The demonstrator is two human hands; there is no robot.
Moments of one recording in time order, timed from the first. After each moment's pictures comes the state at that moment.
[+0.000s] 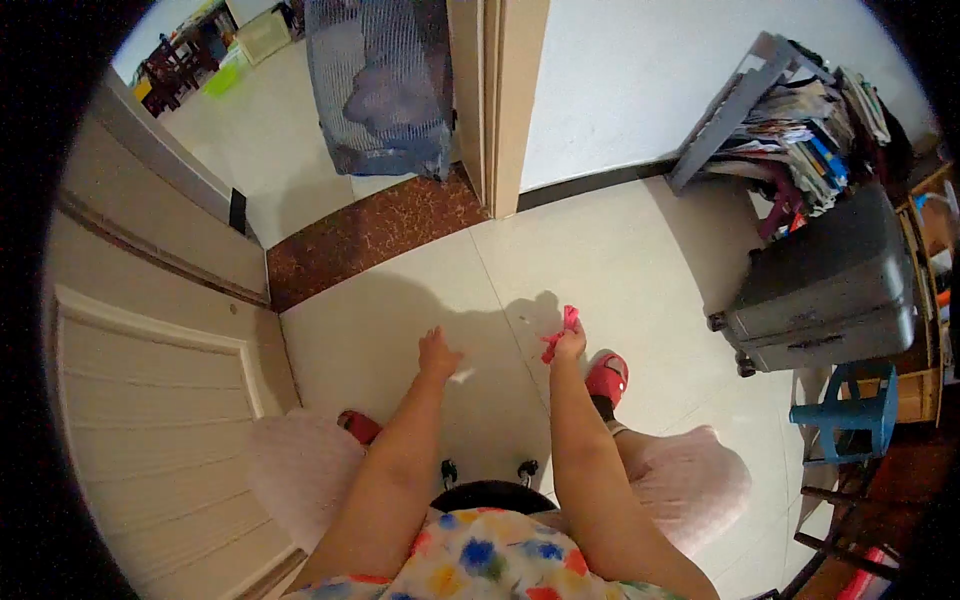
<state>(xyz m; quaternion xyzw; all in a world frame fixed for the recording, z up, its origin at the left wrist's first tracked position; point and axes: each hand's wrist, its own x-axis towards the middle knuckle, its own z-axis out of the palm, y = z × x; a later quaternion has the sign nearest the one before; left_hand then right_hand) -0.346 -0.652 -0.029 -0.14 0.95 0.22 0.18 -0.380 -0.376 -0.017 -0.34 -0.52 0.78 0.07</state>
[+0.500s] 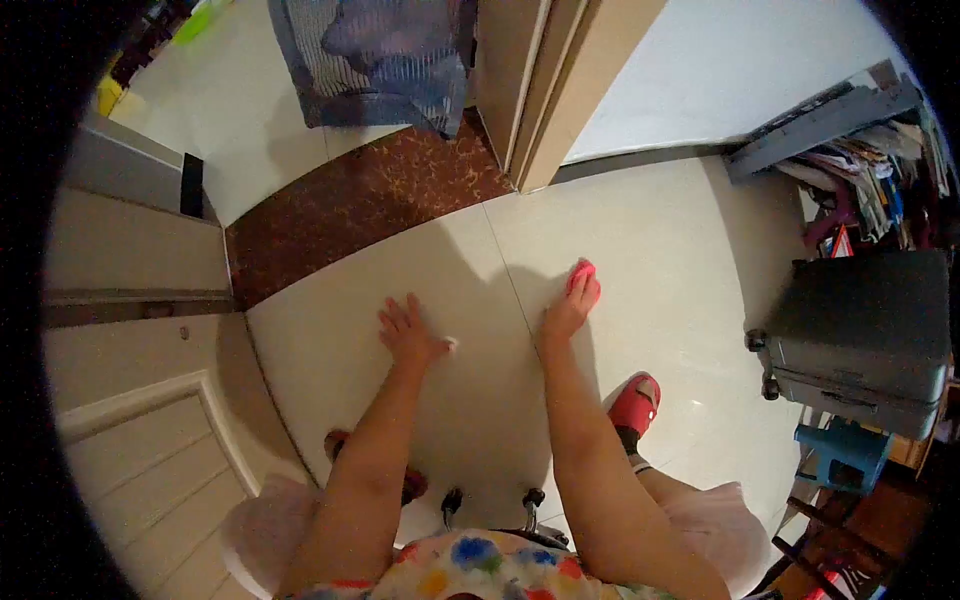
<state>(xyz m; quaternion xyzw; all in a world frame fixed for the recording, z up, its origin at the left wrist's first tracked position) -0.422 -0.702 -0.054 -0.23 0.93 0.14 0.26 -0.495 -0.442 -0.098 -0.16 -0.91 0.27 0.28</state>
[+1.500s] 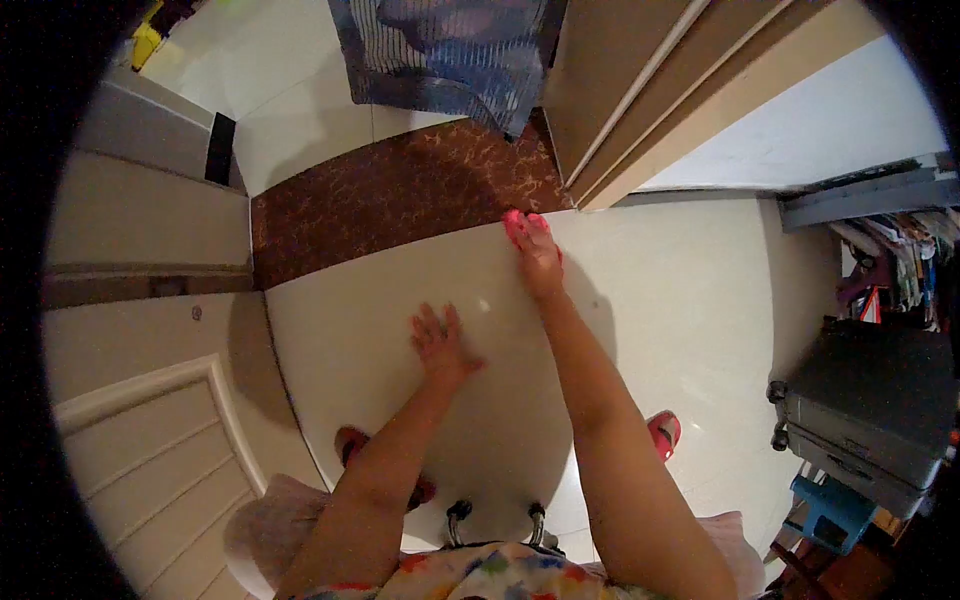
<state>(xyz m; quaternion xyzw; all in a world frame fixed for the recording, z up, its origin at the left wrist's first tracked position) -0.416 -0.703 -0.057 -0.21 0.93 0.16 0.26 -0.611 -0.559 -0.142 0.13 -0.81 0.57 0.00</state>
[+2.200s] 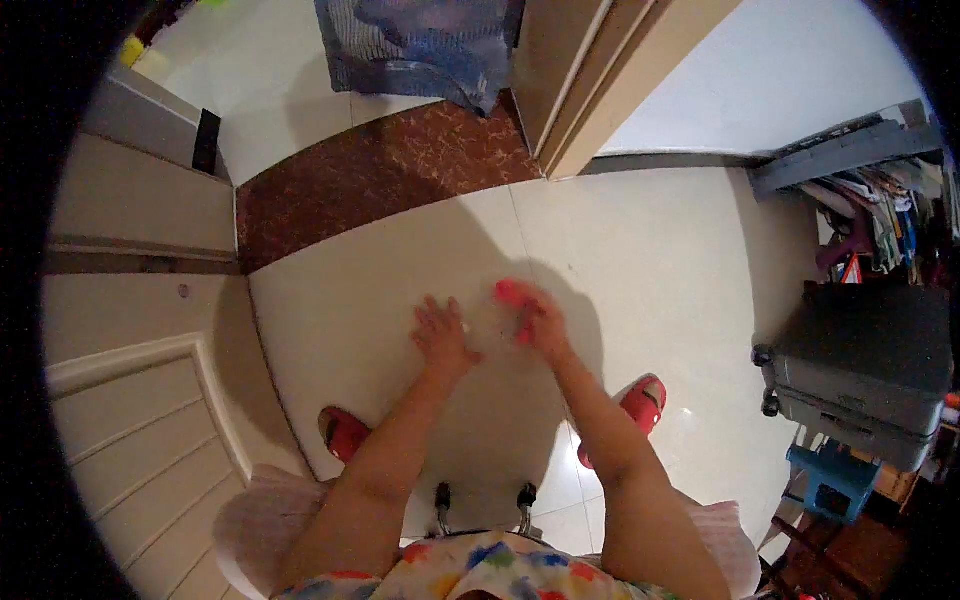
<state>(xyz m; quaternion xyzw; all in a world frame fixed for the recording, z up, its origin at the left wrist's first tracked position) -0.389 -0.659 -0.030 -0.17 0.93 0.12 0.31 -0.444 -0.471 -0.082 0.04 -0.69 0.71 -0.16</state>
